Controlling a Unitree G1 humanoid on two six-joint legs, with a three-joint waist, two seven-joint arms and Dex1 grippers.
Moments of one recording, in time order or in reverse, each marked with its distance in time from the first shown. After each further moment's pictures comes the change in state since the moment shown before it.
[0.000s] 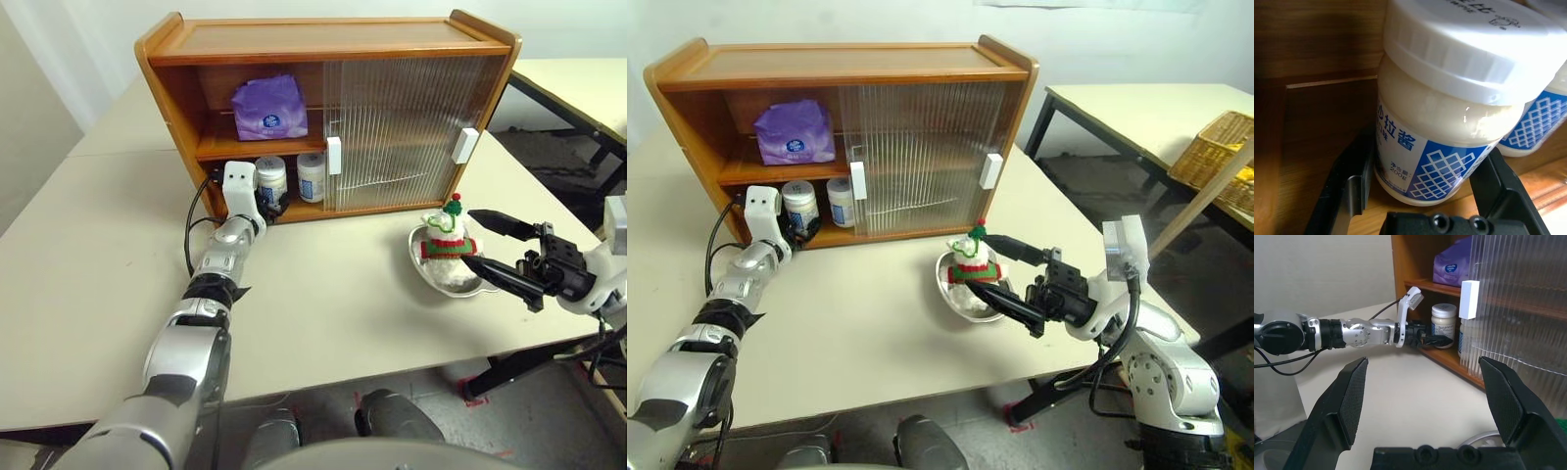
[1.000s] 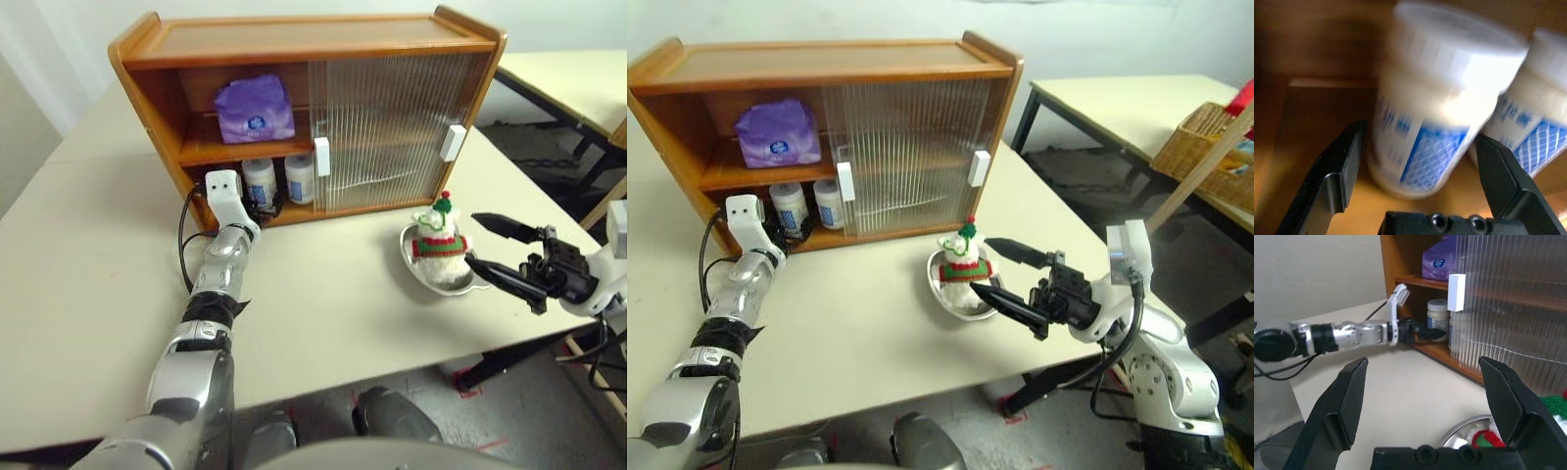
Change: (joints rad) left arm 0.198 -0.046 0.083 -0.317 -0.060 0.091 0.063; right arm 0.010 0.000 -0.002 0.043 -0.011 -0.033 0.039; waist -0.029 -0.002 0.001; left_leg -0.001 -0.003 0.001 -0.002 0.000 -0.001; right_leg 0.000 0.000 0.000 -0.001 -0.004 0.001
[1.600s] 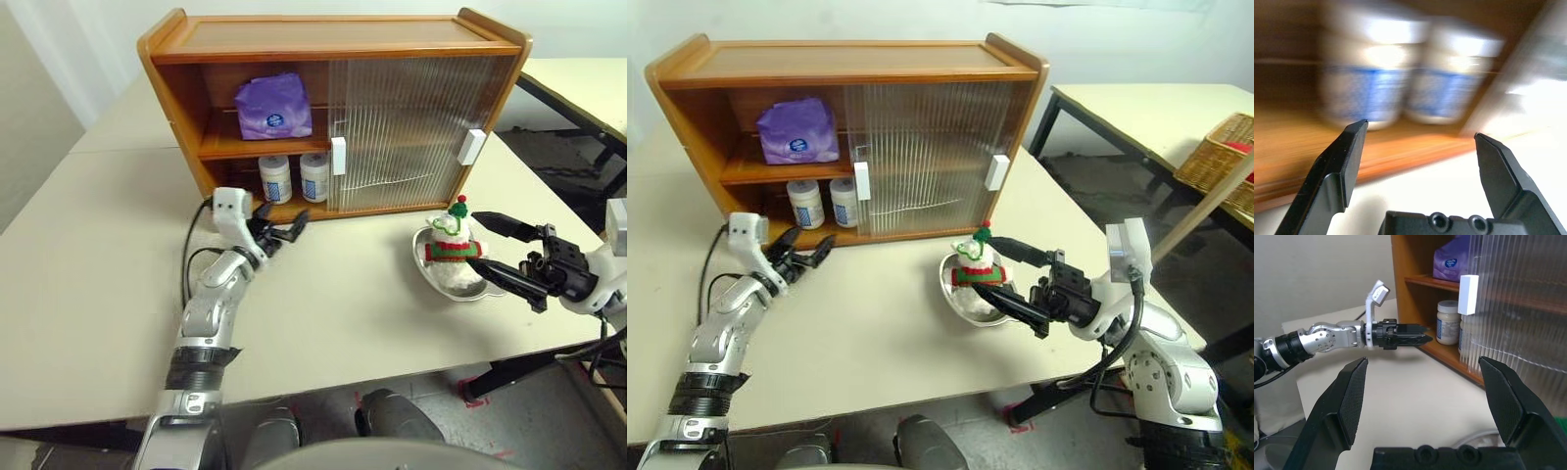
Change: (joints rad) left arm 0.268 0.021 -0.130 -0.571 -0.131 0.183 -0.335; right arm -0.025 -0.003 0.004 0.024 -0.009 -0.001 0.016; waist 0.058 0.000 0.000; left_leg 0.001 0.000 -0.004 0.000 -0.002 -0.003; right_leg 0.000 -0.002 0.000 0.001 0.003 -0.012
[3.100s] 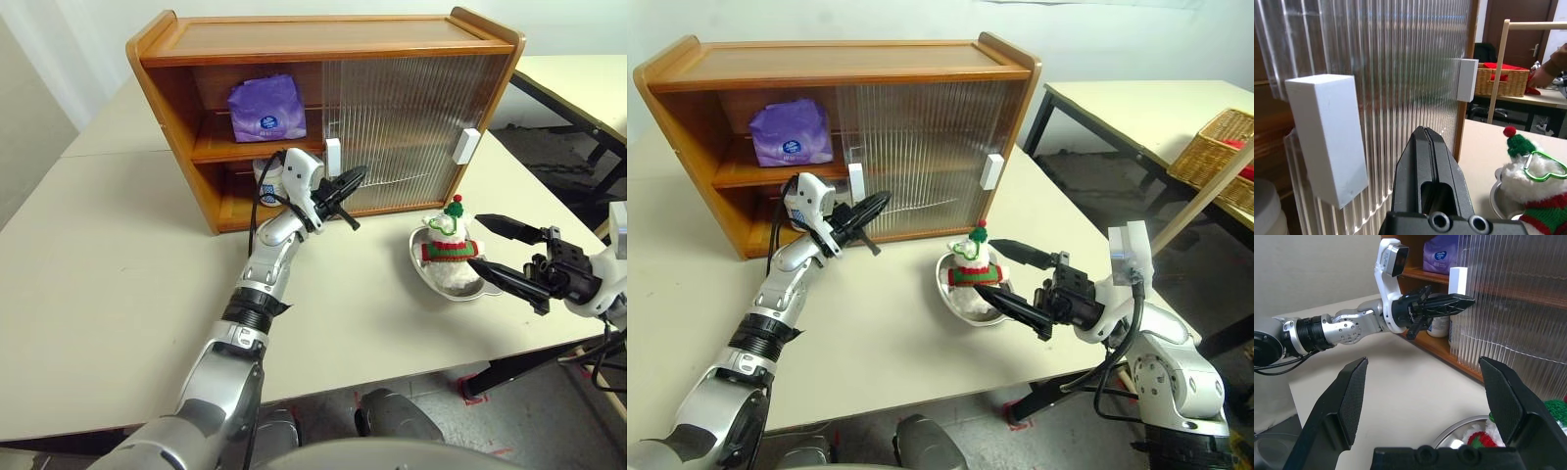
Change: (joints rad) left arm -0.325 -0.160 -0.121 0.382 0.123 -0.417 -0.066; right arm 0.031 -0.013 -0.013 -0.008 -0.017 -0.011 -0.007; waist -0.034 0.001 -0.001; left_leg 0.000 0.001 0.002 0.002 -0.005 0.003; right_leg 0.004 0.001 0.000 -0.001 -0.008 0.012
